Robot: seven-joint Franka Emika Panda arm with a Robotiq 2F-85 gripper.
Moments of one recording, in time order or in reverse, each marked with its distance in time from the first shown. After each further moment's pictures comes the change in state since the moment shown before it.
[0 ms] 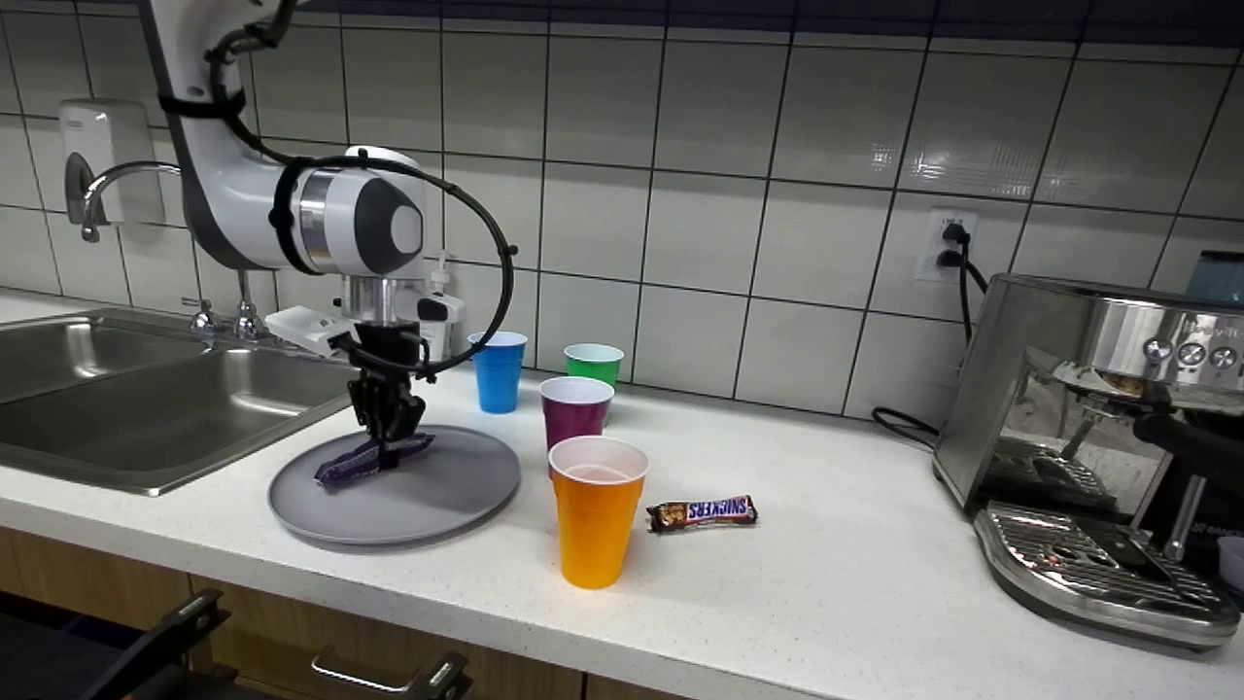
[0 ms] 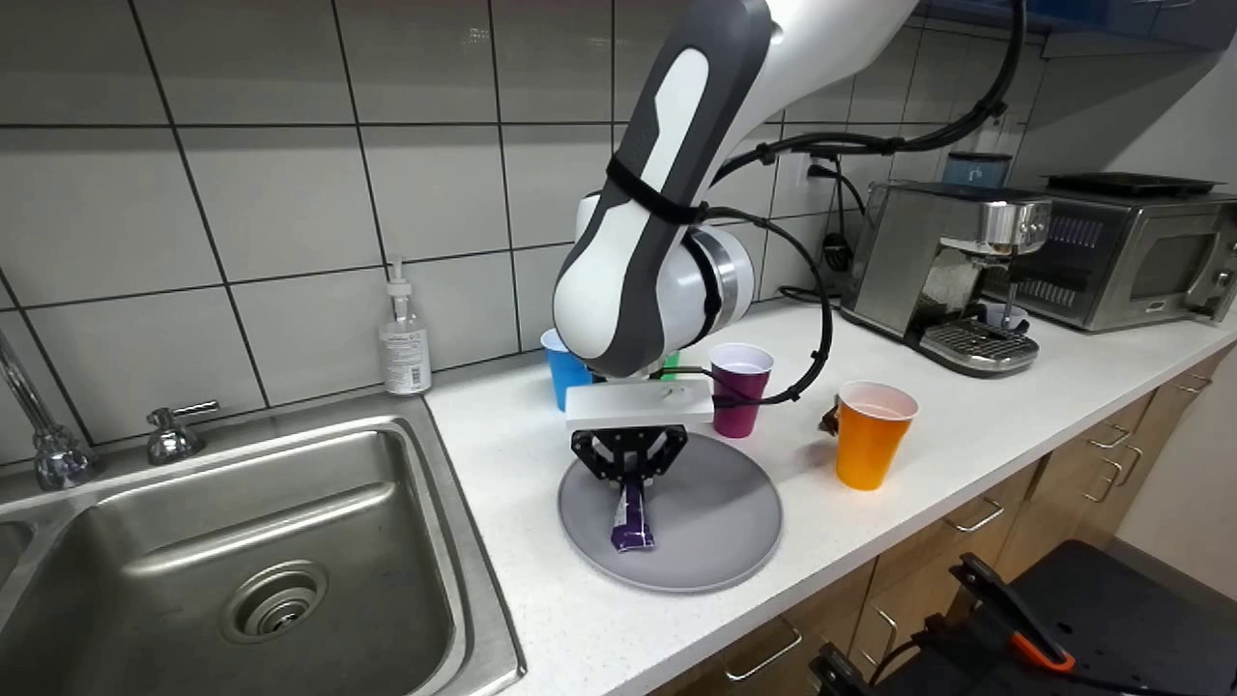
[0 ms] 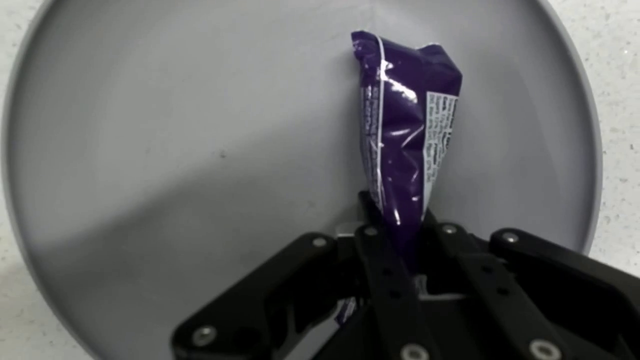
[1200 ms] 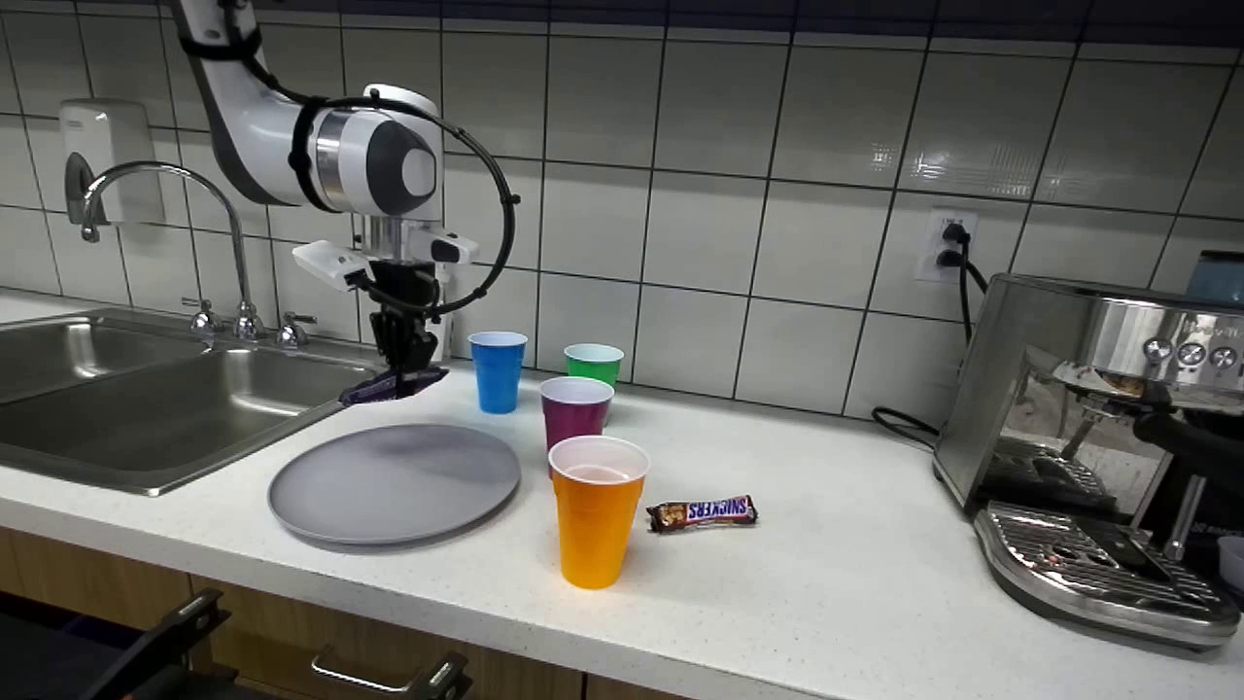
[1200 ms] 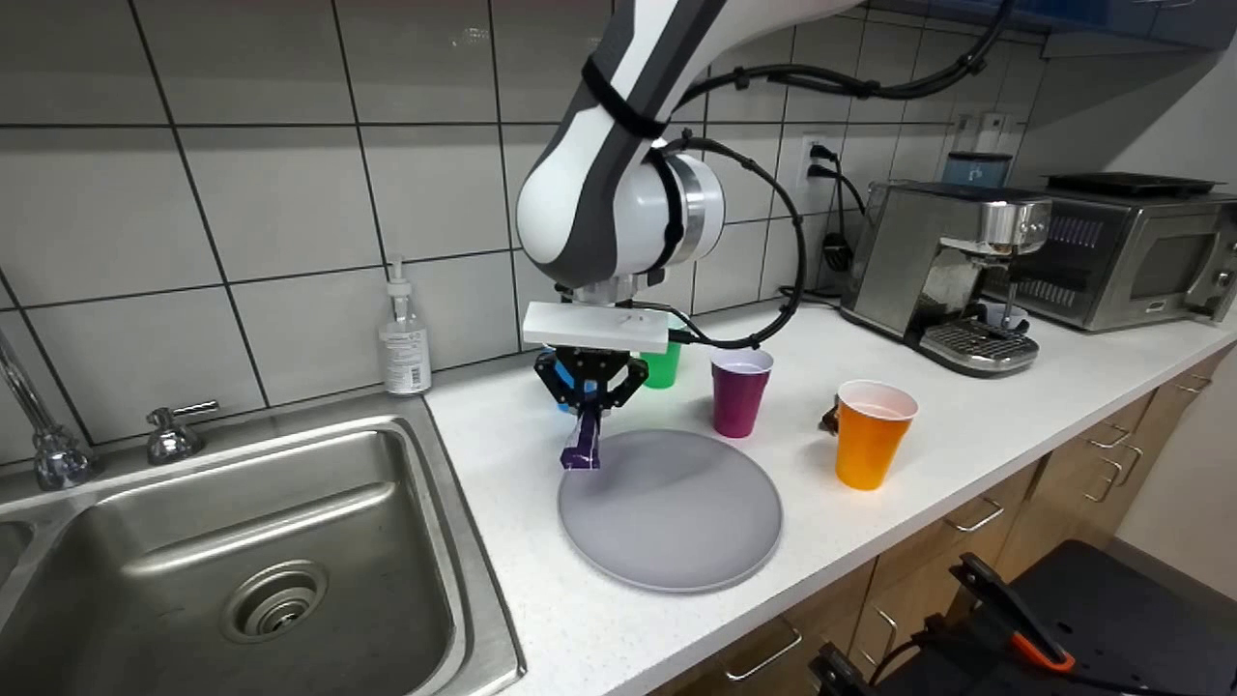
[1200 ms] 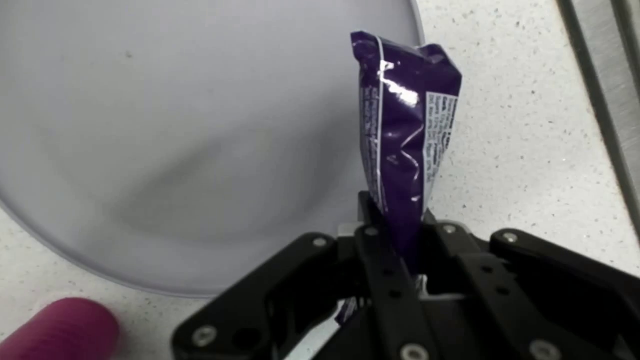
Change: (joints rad) arm -0.001 -0.058 0.000 0.119 0.086 -0.052 0.003
